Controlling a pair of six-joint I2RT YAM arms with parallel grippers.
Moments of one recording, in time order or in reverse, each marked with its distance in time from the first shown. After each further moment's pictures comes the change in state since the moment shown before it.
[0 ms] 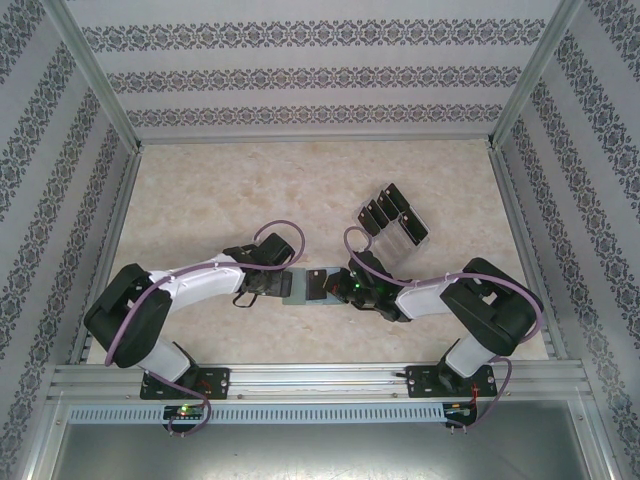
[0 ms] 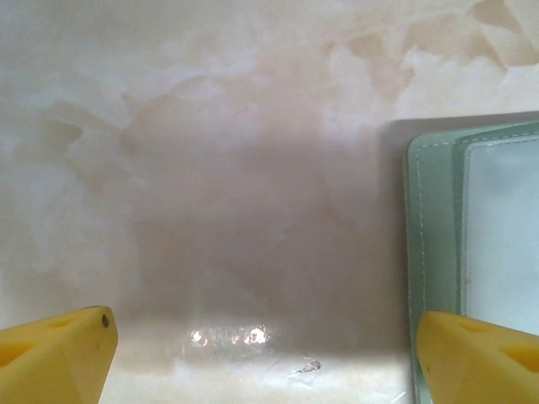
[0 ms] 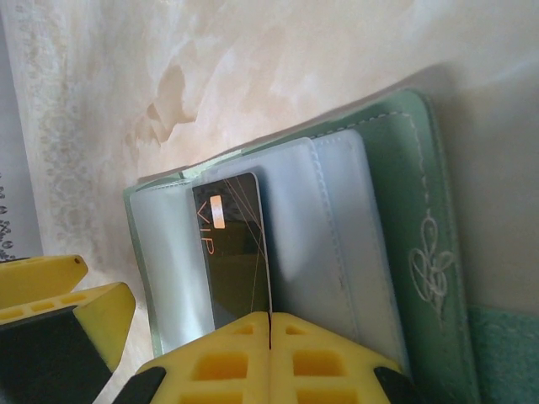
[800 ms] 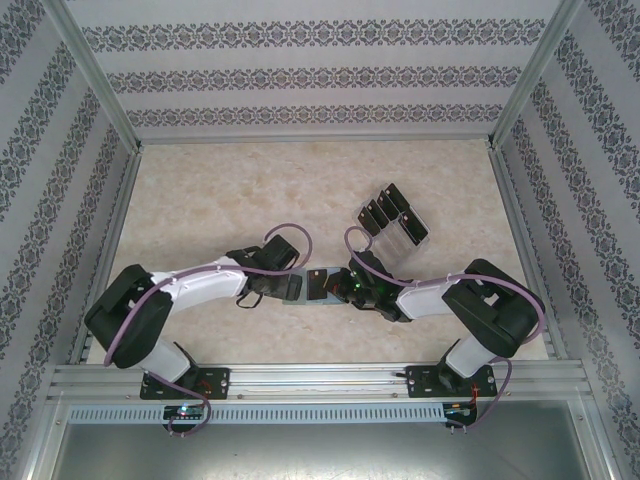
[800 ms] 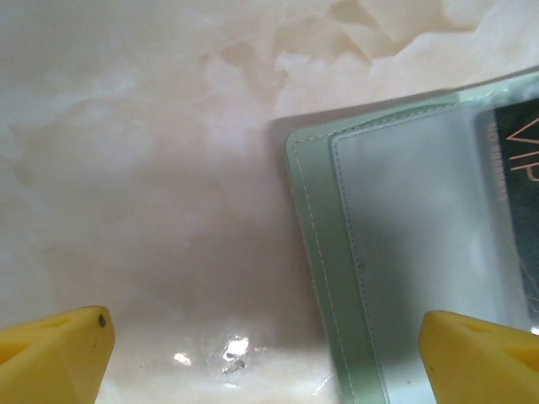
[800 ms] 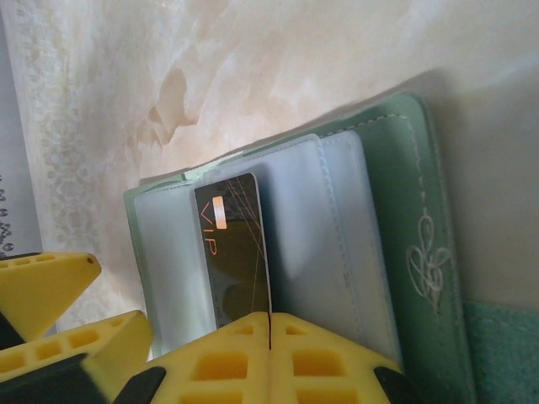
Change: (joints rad) left arm -0.040 0.016 0.000 0.068 0.055 0.082; right arm 0.000 -0.010 -0.001 -0.010 0.006 0.002
